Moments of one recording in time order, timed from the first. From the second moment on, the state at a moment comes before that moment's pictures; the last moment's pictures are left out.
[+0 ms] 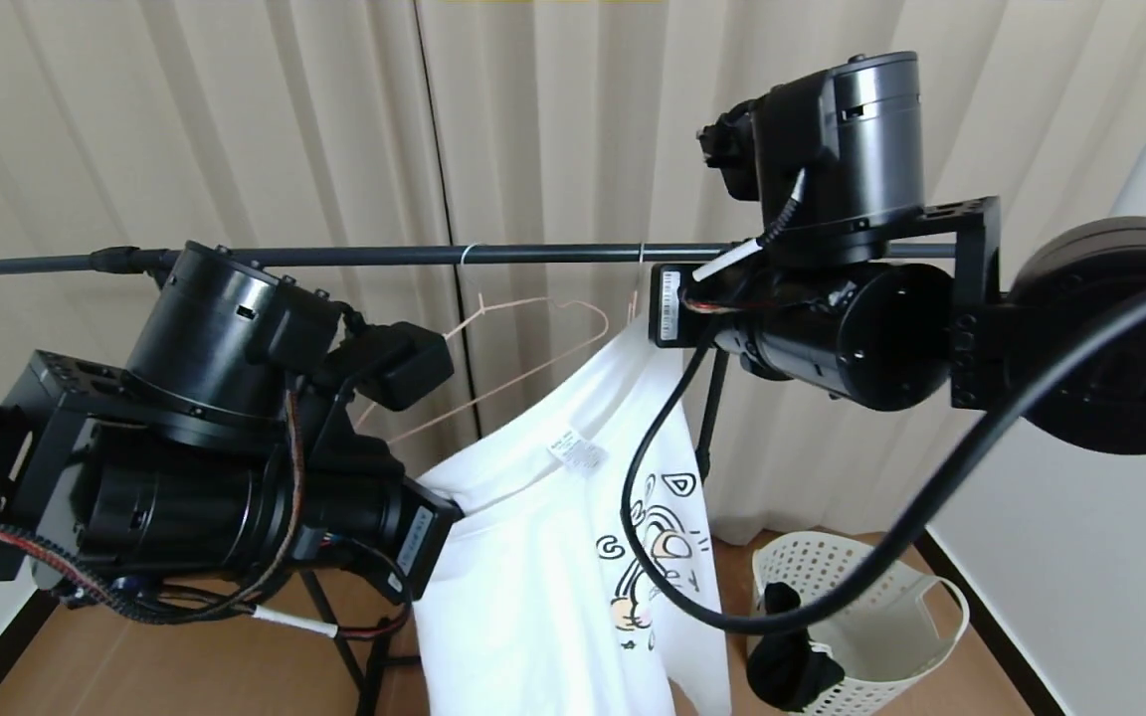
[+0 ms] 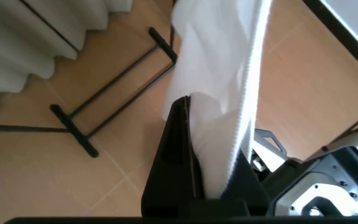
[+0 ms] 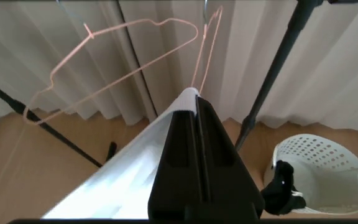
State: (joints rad) left arm -0.66 1.53 -1.03 0.24 -0.03 -0.02; right arm 0.80 1.86 -1.54 0.03 -0.61 0.33
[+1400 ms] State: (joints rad) left arm -0.79 1.67 -1.14 0.20 0.09 -0.34; right arm 0.71 1.67 -1.20 -0.13 -0.60 0.41
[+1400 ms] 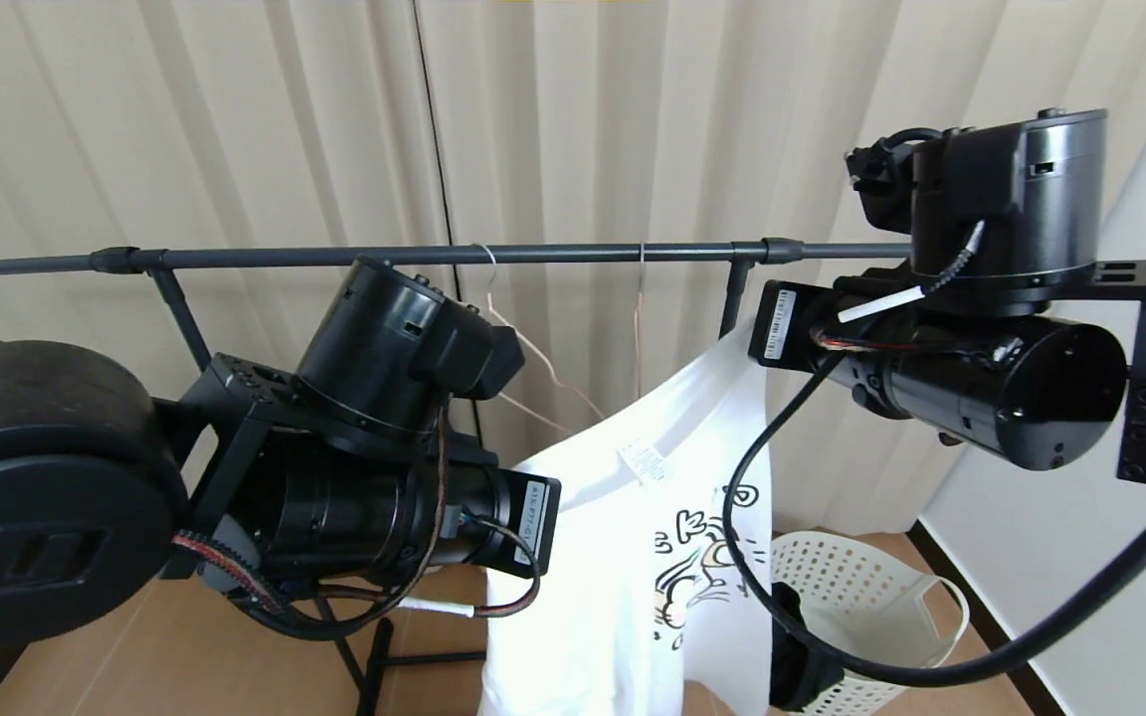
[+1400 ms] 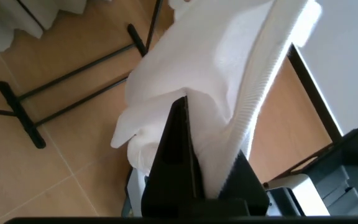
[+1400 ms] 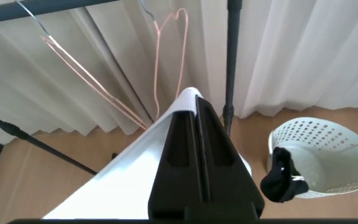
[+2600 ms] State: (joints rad) left arm -0.78 1.79 -1.22 0.17 0.12 -0.34; right arm 0.71 1.61 -1.15 -0.23 -0.60 0.37
